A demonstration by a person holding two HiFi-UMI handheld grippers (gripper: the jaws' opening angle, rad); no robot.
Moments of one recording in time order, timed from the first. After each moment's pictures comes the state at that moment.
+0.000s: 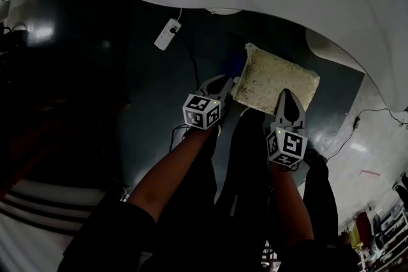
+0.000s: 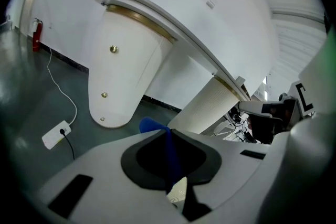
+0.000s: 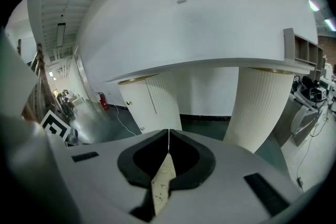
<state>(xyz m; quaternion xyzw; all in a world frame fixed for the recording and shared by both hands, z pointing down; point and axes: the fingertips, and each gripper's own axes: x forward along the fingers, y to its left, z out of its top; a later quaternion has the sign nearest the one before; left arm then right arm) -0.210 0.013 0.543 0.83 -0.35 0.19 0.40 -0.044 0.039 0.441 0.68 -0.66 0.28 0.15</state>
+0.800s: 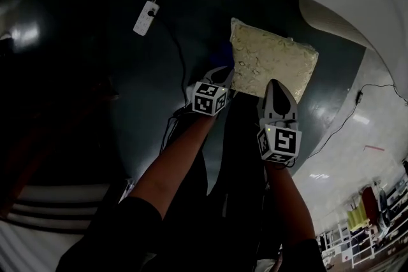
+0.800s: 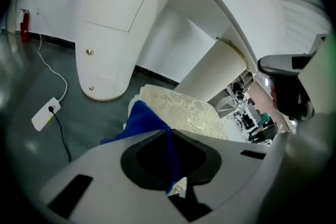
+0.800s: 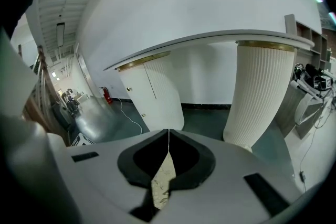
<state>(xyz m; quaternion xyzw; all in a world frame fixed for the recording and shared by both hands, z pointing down) -0.152 0.076 0.660 0.81 -0.29 0.28 0.43 -0.043 0.070 0.489 0.65 -0.67 0.32 0.17</state>
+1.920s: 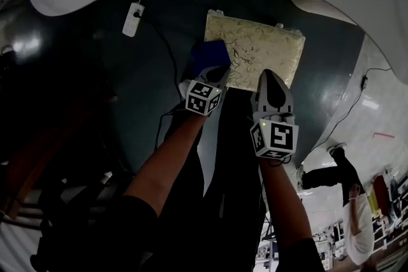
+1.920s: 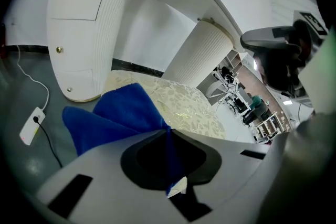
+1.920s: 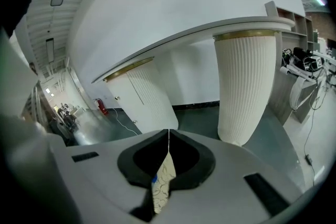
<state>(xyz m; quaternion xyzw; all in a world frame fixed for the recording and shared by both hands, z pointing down) -0.091 0.117 0.681 0.83 -0.23 0.33 0.38 0.024 0.084 0.501 0.67 -0.64 0.35 0.11</state>
